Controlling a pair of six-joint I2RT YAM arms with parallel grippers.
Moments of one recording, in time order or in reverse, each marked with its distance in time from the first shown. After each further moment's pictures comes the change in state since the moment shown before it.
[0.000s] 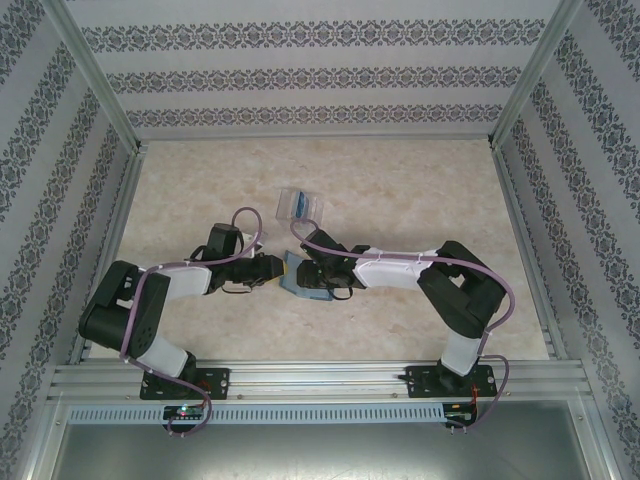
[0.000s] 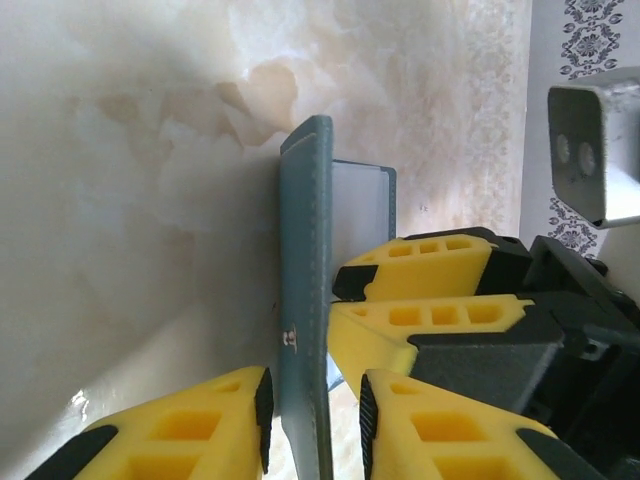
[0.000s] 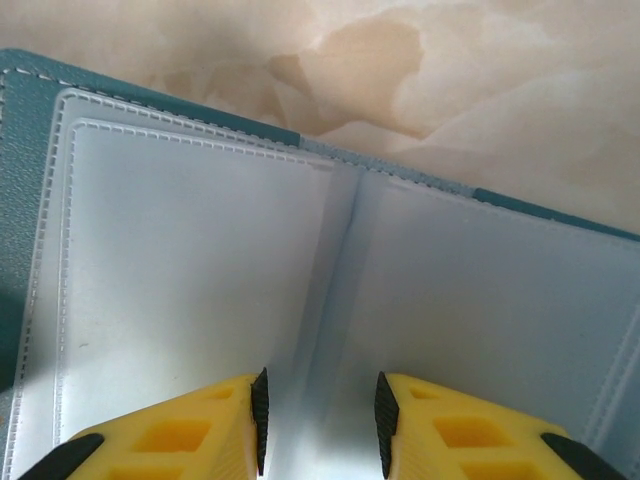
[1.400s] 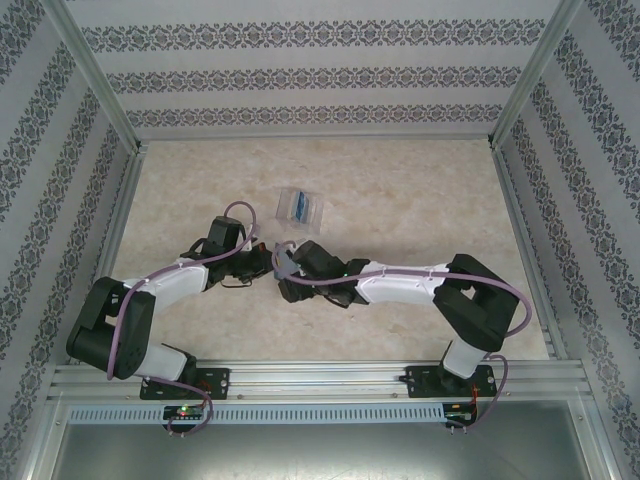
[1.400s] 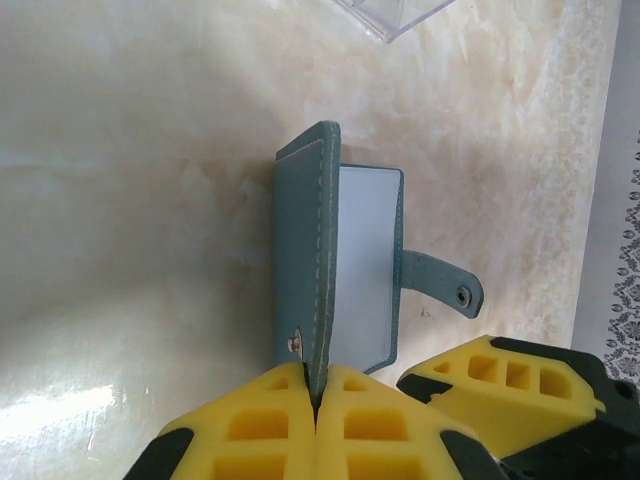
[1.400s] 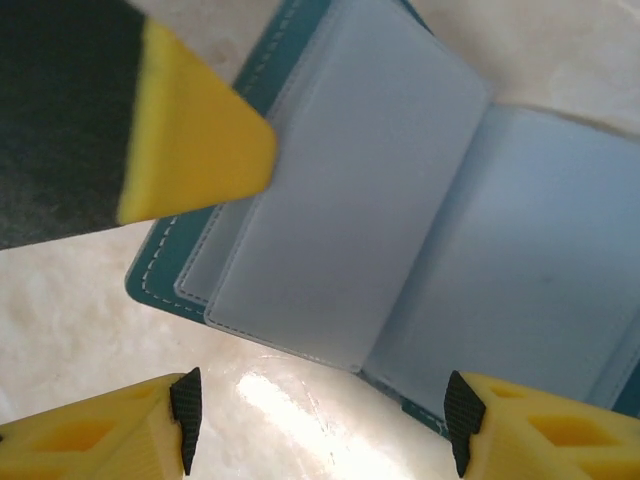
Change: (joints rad) left arm -0.042 -0.124 0.077 -0.230 -0.243 -0.080; right arm 0.128 -0.098 -0.047 0.089 0.116 -0.410
